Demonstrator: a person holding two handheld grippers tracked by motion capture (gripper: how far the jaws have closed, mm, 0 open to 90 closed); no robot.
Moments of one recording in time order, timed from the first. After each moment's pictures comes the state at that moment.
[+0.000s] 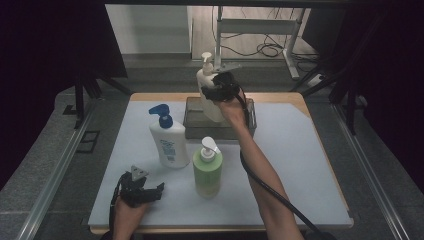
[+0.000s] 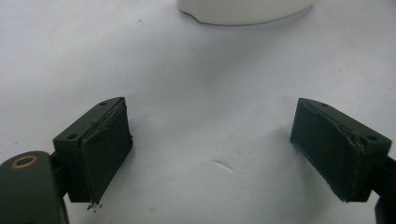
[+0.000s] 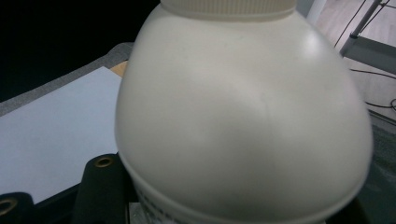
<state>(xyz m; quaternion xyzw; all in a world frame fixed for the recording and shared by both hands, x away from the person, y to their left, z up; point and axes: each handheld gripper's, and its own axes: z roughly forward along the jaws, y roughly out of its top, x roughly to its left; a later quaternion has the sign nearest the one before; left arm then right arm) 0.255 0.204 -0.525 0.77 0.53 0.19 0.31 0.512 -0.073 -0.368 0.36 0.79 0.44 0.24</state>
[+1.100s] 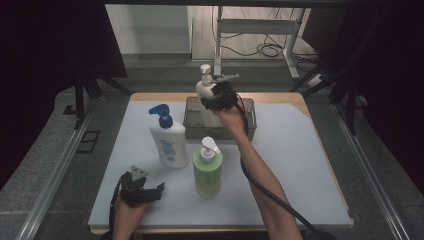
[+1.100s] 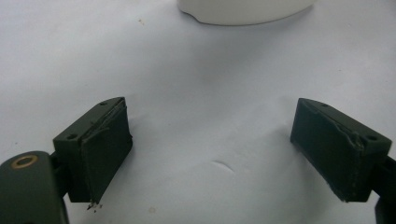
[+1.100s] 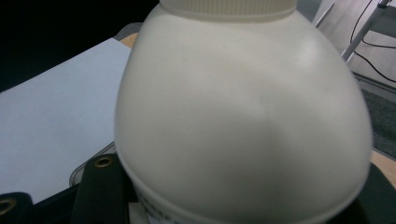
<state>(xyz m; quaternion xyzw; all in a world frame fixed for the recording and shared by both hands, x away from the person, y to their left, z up) 0.254 0.204 -0.524 0.77 0.53 0.19 0.31 0.505 -0.074 -0.397 0.37 0.80 0.42 0.20</state>
